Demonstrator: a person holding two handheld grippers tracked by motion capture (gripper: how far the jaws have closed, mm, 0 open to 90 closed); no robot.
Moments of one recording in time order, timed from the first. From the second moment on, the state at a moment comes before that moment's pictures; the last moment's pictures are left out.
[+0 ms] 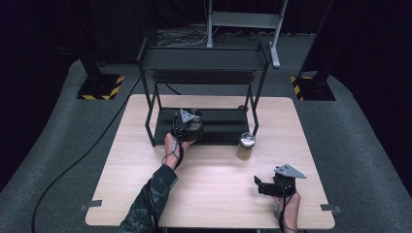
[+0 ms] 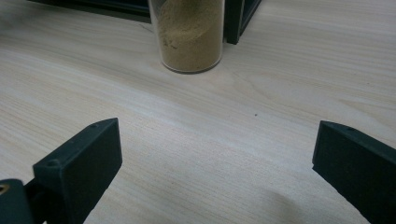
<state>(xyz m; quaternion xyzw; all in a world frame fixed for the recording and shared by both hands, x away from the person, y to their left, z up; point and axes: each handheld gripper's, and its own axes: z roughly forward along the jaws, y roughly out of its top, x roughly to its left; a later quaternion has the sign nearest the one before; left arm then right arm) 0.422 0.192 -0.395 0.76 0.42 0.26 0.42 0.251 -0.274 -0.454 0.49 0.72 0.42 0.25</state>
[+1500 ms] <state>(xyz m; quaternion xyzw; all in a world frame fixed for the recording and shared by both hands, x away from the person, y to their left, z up) 0.455 0.179 -0.400 0.75 0.44 0.25 0.43 0.252 -0.275 -0.454 0.49 0.72 0.42 0.25</state>
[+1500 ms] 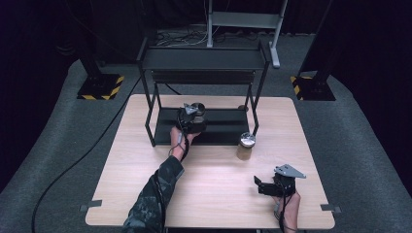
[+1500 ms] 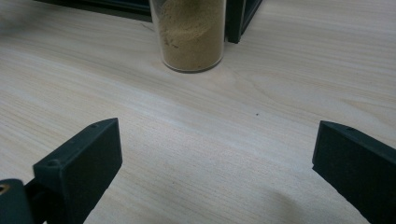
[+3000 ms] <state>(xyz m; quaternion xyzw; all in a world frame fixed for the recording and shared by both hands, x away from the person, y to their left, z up) 0.485 0.159 -0.423 0.76 0.46 0.24 0.40 0.253 -0.275 -0.453 0.48 0.73 0.42 0.25</state>
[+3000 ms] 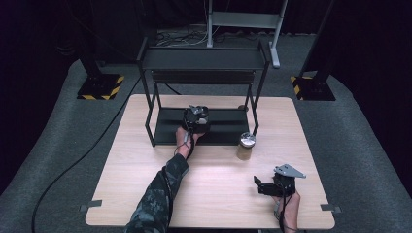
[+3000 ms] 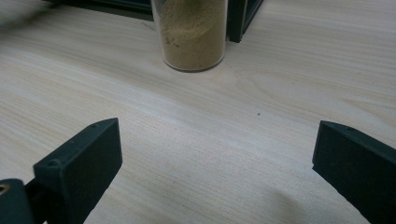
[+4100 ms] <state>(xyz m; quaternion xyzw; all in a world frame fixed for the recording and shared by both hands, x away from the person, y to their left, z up) 0.486 0.157 -0.424 0.76 0.46 0.23 0.40 0.253 -0.276 -0.454 0.48 0.72 0.42 0.25</state>
